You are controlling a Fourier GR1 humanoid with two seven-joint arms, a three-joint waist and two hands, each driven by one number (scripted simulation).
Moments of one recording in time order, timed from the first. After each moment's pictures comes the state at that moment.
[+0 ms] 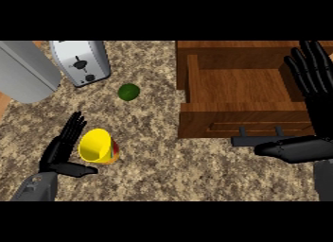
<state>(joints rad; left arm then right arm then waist) -0.36 0.26 0.20 -0.45 -0.03 -0.36 -0.80 -0.27 -0.18 -0.11 -1.86 -0.11 0.17 0.10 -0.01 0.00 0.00</state>
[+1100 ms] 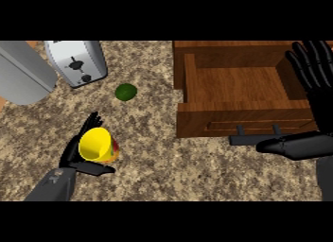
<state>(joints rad) -0.50 0.20 0.19 -0.19 -0.09 -0.30 -0.97 -0.30 -0.20 -0.12 -1.86 -0.13 0.18 0.14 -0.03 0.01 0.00</state>
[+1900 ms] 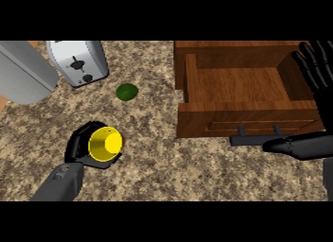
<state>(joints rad) -0.49 0.15 0.24 -0.30 -0.06 -0.16 -1.09 -0.30 -0.22 -0.15 -1.86 -0.14 0.19 0.15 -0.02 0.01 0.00</state>
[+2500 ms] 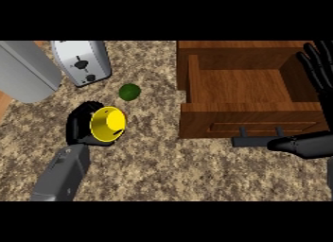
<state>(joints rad) -0.57 0.12 0.33 -0.40 0.05 -0.12 -1.07 -0.29 -0.23 -0.17 -1.84 -0.15 0.20 0.14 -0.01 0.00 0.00</state>
